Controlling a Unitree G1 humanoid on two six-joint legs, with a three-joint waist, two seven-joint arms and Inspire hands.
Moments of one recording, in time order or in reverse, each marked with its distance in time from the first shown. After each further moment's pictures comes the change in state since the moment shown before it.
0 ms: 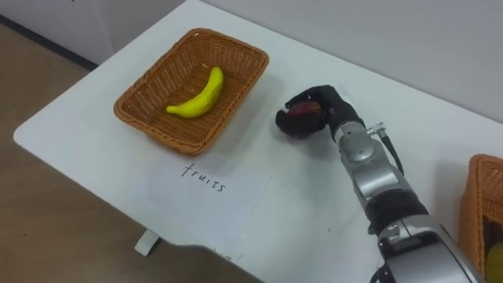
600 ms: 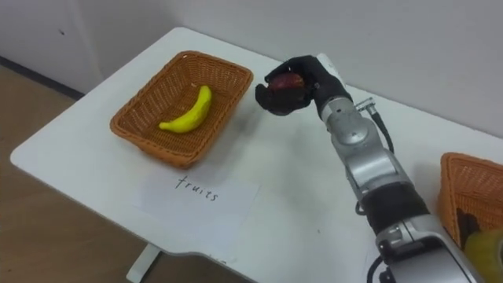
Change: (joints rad) left arm 0.082 0.003 0.091 0.001 0.008 0.023 -0.015; right arm 0.027 -0.007 -0.009 -0.322 0.038 0.054 0.007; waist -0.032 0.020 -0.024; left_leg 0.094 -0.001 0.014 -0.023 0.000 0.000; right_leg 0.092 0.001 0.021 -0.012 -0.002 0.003
